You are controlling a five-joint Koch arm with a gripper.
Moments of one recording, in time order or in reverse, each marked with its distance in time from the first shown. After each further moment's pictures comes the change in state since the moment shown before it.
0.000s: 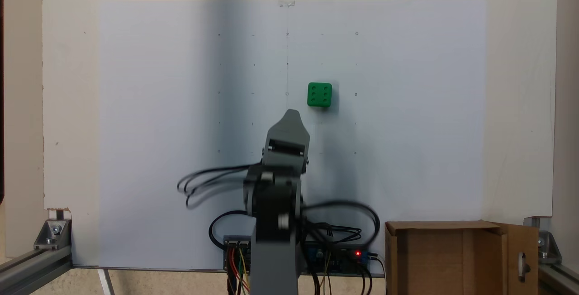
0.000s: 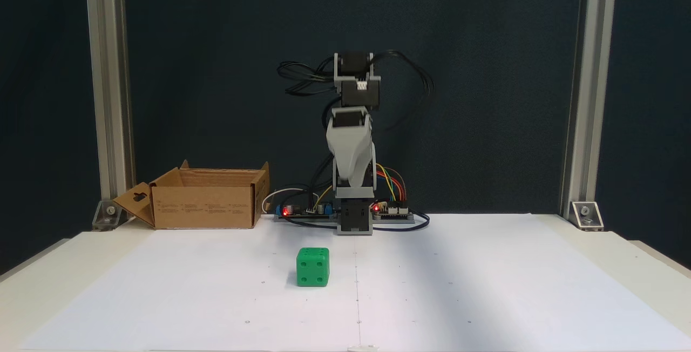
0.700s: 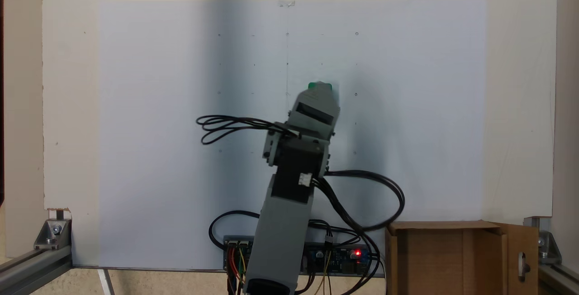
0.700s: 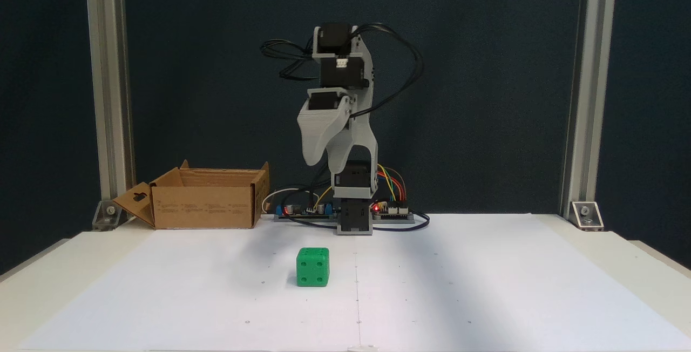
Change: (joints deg) arm 12.0 -17.2 -25.7 12.4 0.4
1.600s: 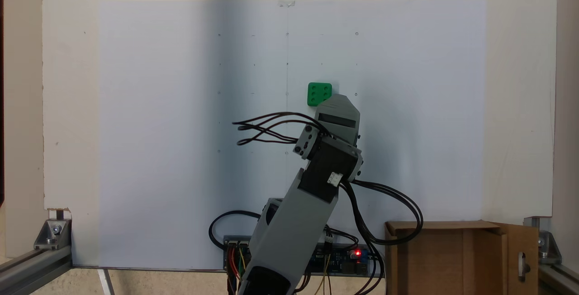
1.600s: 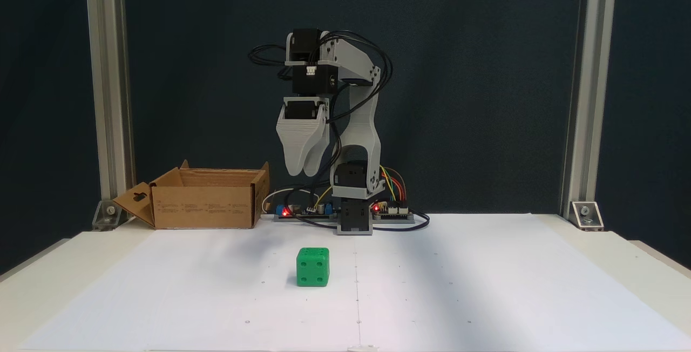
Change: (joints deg) arm 12.0 -3.0 0.0 3.1 -25.6
